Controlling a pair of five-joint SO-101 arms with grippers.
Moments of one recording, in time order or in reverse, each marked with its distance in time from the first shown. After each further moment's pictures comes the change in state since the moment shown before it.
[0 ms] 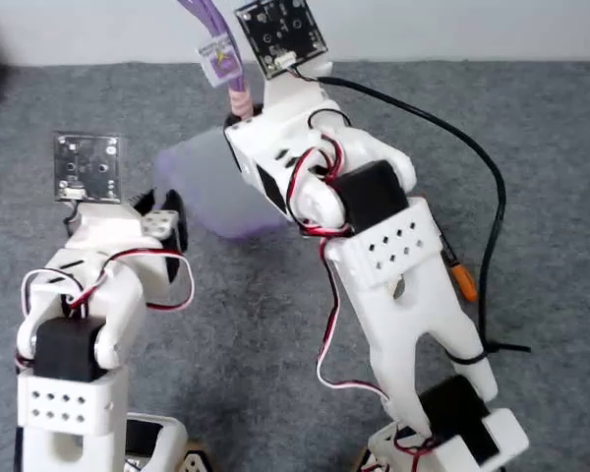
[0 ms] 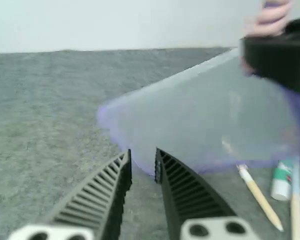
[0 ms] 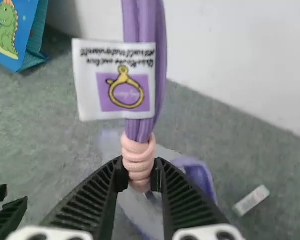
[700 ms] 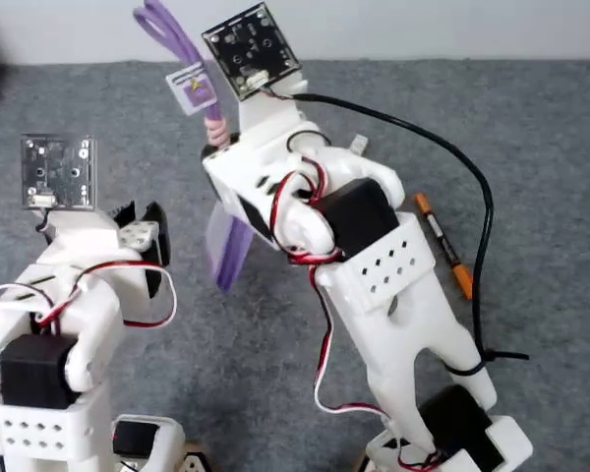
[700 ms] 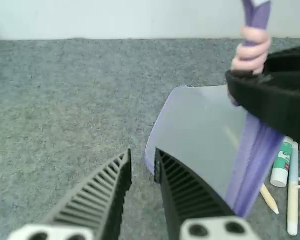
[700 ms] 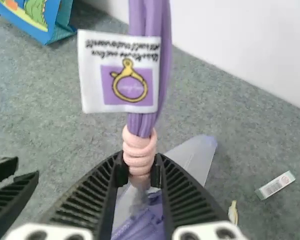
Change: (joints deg) left arm -2.7 0.0 -10.3 13.5 0.0; right arm -6.2 -2.0 0.1 5.3 -0.8
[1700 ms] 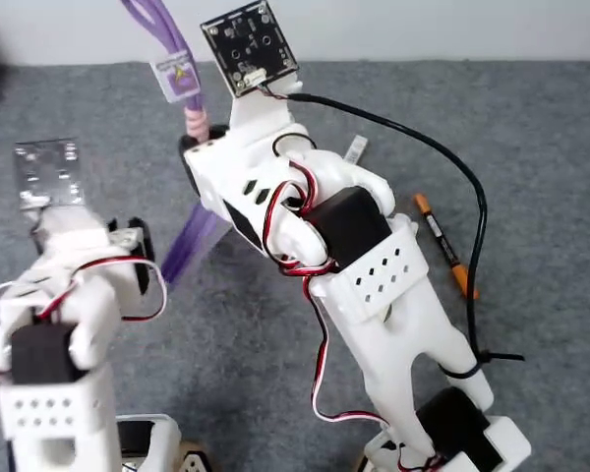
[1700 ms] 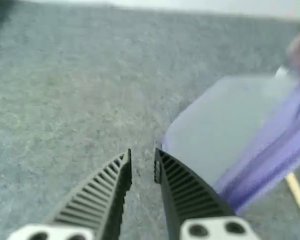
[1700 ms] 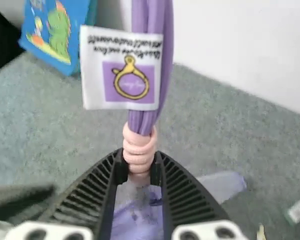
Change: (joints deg) left arm -6.9 0.0 12.2 -4.9 0.0; right arm -1.9 -0.8 0.0 -8.9 -6.6
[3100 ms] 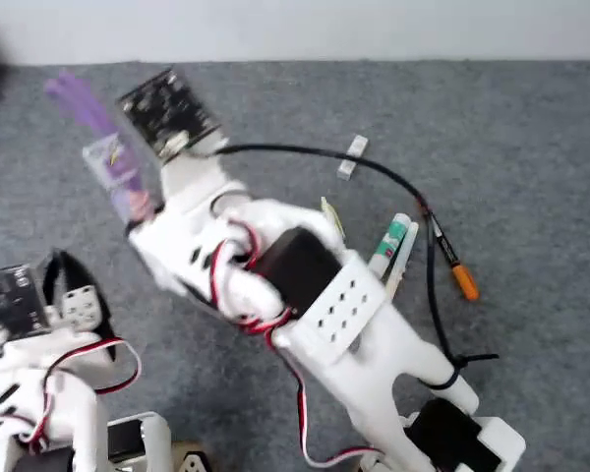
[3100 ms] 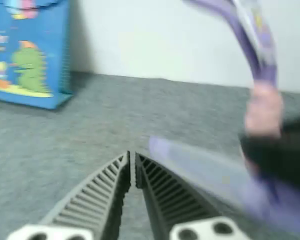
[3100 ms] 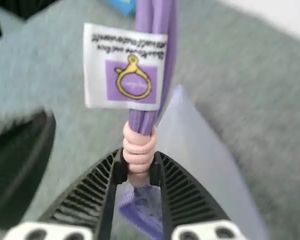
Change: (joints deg) left arm -14.5 -30.4 7.6 0.8 -5.6; right arm -14.9 -0.1 4.2 9.8 -3.2
